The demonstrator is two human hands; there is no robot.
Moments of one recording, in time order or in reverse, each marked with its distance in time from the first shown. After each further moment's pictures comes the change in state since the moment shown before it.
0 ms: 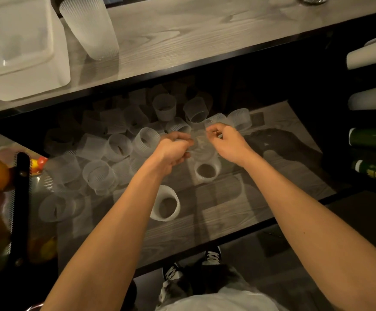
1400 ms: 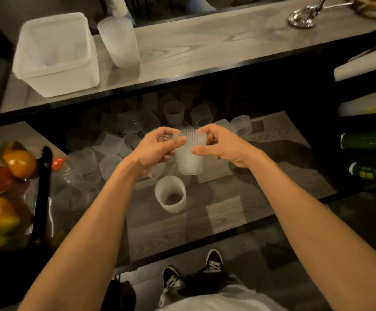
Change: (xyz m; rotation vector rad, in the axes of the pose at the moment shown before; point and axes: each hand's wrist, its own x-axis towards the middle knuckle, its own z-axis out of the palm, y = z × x) left_hand -0.076 0.001 -0.072 0.035 -0.215 0.294; right_hand -0.064 -0.056 -0.004 0.097 -0.273 -0.115
